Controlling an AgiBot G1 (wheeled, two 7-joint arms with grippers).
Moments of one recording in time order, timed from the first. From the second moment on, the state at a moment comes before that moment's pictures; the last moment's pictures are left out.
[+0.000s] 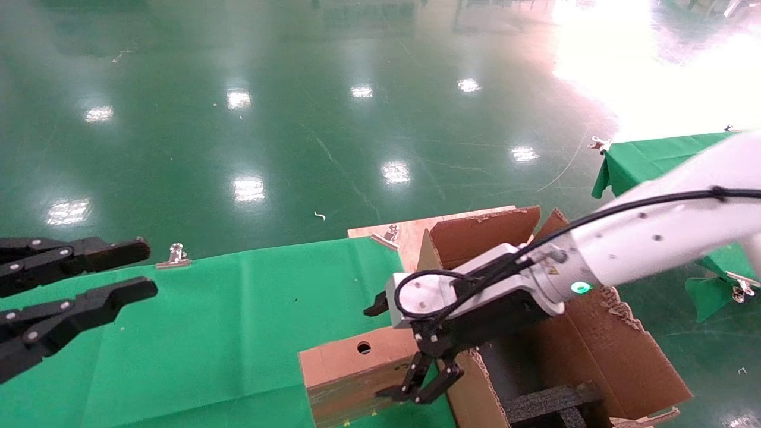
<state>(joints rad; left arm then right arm) -1.07 0.57 0.35 -1.22 0.65 1.43 -0.13 1.44 -0.76 -0.67 1.27 -1.43 -1.57 0.31</state>
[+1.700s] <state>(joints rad) -1.07 0.57 0.35 -1.22 0.65 1.43 -0.13 1.64 -0.91 -0.98 1.09 -1.59 -1.57 0.18</state>
